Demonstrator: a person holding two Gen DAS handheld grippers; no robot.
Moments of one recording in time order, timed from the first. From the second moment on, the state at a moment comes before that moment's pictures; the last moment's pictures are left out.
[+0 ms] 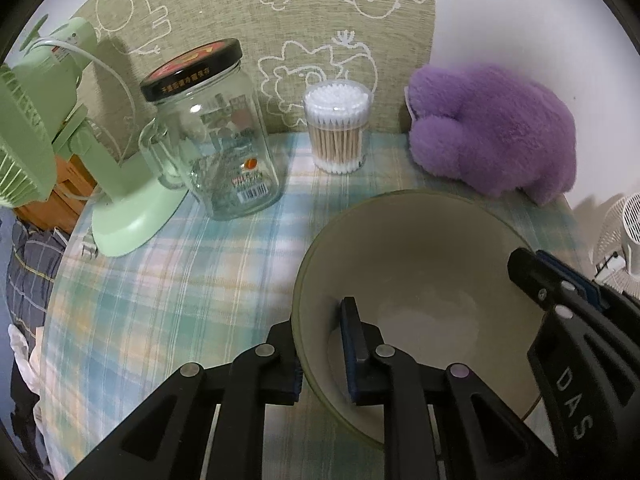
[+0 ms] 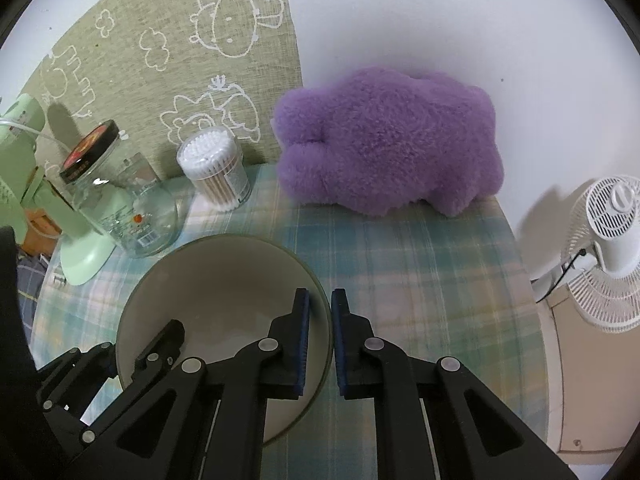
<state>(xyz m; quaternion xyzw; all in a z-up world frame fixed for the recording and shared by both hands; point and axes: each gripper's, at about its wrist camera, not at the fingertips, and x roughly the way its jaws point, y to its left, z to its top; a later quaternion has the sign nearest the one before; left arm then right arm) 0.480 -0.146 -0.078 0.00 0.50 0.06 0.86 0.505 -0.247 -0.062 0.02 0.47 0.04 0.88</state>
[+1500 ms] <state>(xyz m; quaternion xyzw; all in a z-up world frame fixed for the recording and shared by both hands) 0.250 -0.074 0.069 0.03 0.42 -0.02 0.91 0.242 -0.184 0.084 0.04 0.40 -0.01 0.92</state>
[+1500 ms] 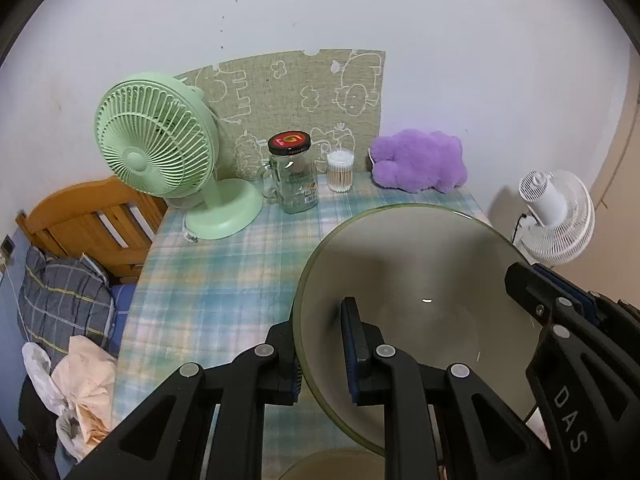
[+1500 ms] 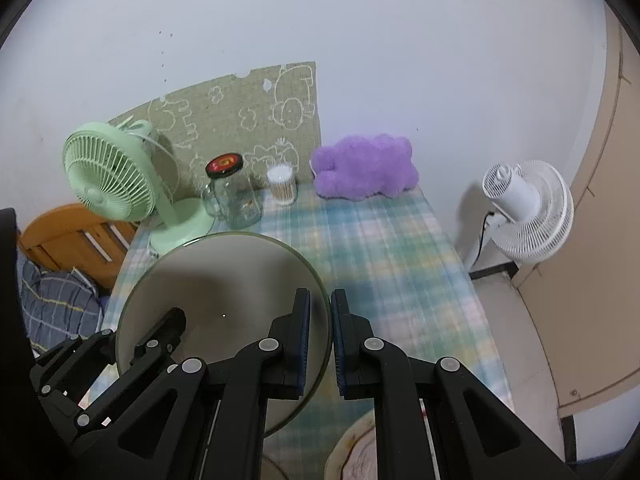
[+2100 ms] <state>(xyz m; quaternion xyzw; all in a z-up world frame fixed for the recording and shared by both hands) 0.174 -0.048 0.029 0.03 0.45 -0.05 0.89 0.160 -0.156 0.049 0.03 0.42 -0.04 0.90</state>
